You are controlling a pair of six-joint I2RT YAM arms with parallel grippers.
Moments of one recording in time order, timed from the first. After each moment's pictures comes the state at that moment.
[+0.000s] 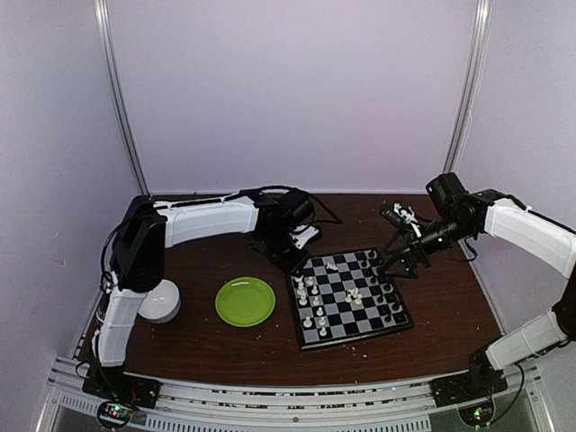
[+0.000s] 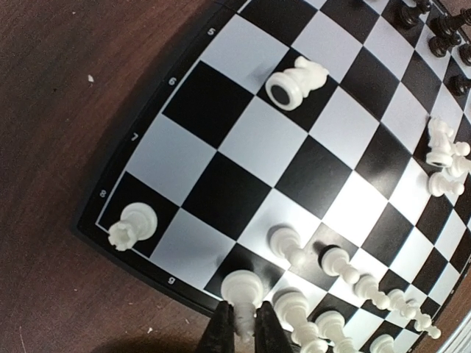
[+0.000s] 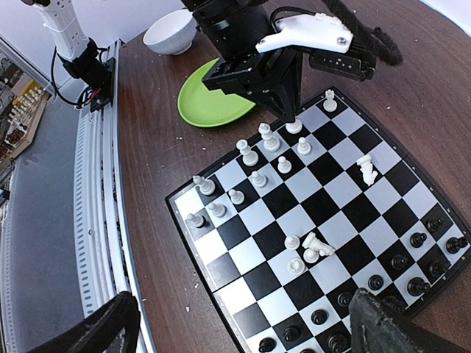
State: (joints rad) left arm -0.88 2.27 1.94 -0.88 0.11 -0.10; right arm 0.32 1.34 1.07 -0.81 -0.80 -0.55
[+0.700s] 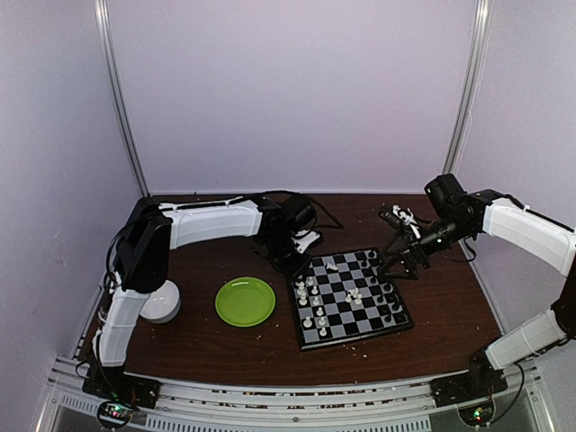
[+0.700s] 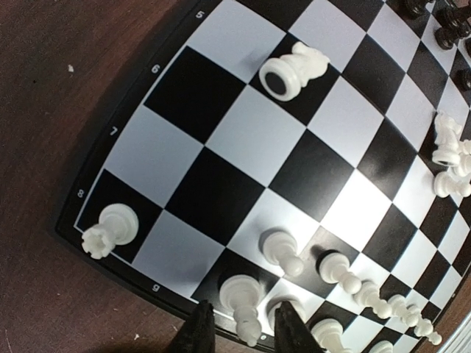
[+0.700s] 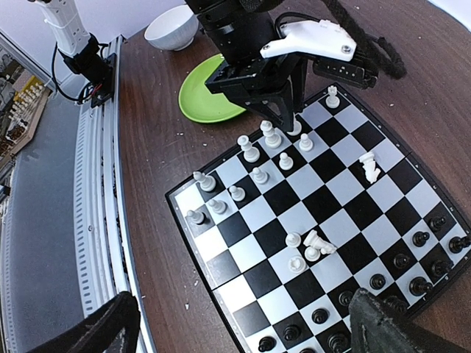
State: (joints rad) left arm -0.89 2.30 1.94 -0.87 0.13 -0.11; right arm 0.32 1.35 1.07 -0.83 -0.80 -0.57
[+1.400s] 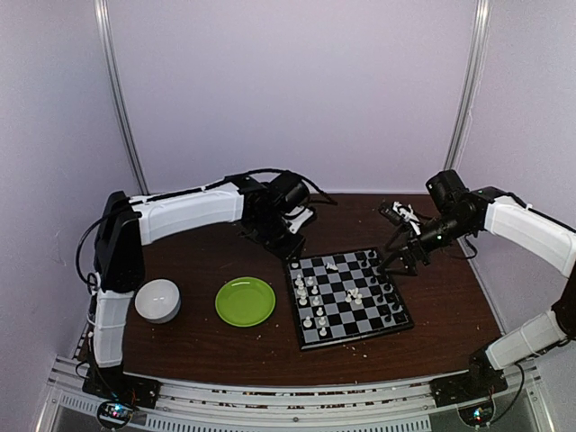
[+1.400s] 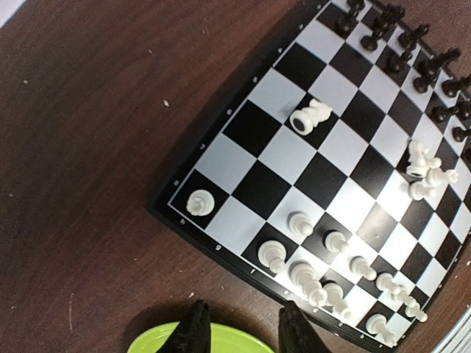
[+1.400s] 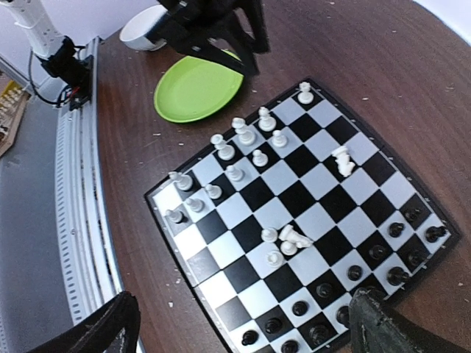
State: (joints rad) left arm -0.89 2.16 1.93 -0.90 -0.01 -0.11; right arm 0.32 1.35 1.09 -0.83 -0.74 -0.54
